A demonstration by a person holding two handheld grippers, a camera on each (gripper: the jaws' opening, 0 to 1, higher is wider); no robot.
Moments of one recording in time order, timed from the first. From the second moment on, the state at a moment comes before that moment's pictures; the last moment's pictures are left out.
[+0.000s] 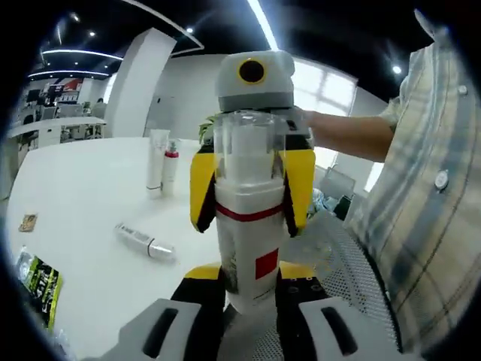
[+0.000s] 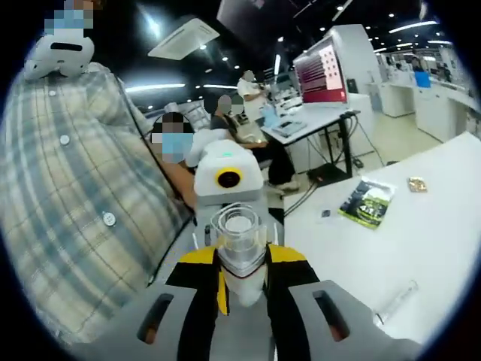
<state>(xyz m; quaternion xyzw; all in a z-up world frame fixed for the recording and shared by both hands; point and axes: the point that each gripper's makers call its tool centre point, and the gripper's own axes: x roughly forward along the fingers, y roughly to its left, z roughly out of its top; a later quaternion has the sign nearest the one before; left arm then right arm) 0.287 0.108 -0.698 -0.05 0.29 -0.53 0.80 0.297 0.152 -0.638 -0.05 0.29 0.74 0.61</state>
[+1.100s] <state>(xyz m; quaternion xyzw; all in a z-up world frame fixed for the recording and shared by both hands) 0.329 0.147 -0.712 -0.04 0.30 -0.40 0.86 0.337 0.181 -0.663 -0.03 0.29 0.57 0.77</state>
